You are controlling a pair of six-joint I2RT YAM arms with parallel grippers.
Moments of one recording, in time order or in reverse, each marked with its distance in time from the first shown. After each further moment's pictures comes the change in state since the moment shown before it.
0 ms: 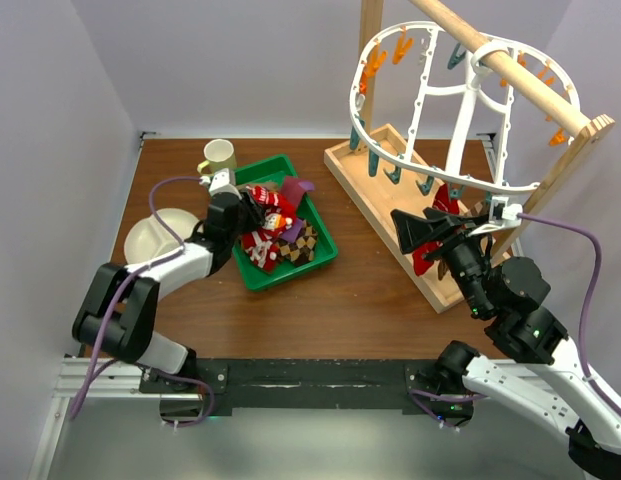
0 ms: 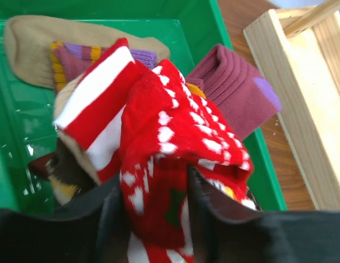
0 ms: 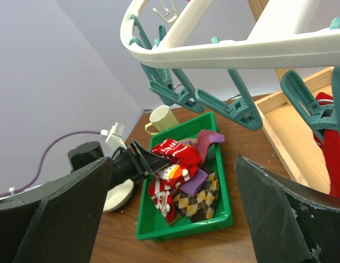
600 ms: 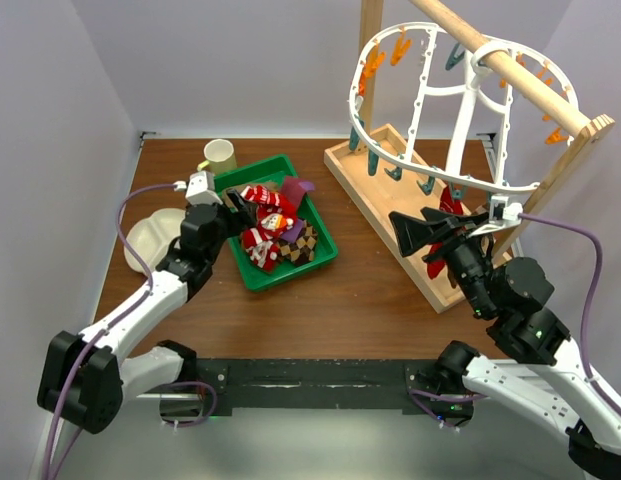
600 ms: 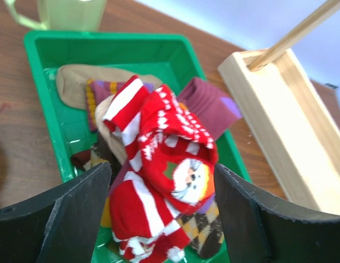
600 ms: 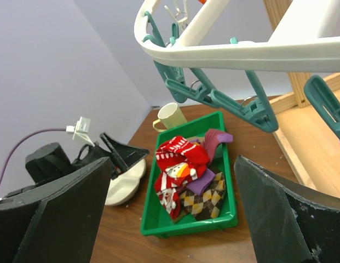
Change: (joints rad) left arm -0.010 -0.392 -0.093 -0.135 -0.061 0.059; right arm 0.000 -0.001 0.010 0.000 -0.049 -0.011
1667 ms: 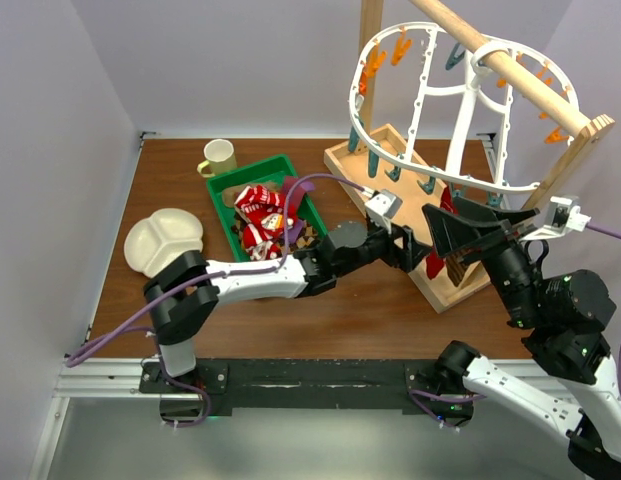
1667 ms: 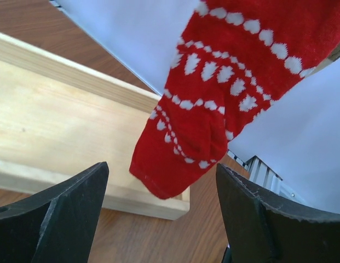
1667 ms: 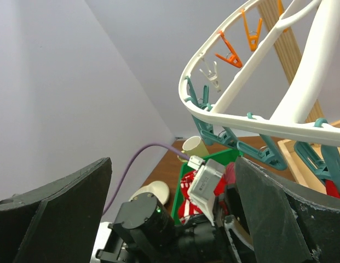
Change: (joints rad) left arm -0.726 0.670 0.578 0.338 0.159 0.087; right arm 0.000 -0.039 0.183 -0.060 -0.027 -0.023
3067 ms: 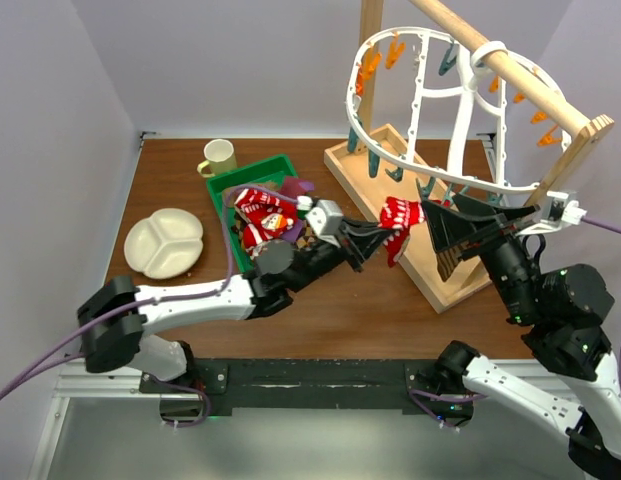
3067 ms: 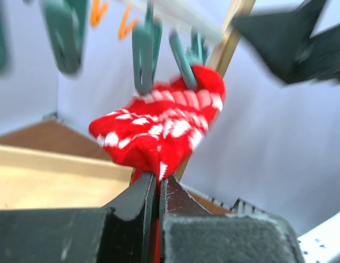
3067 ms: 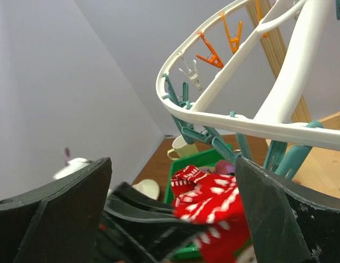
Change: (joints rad) left arm -0.044 -0.298 -0.263 0.347 -0.015 0.211; right arm 0.000 0.029 0.037 -0.040 0.029 -0.023
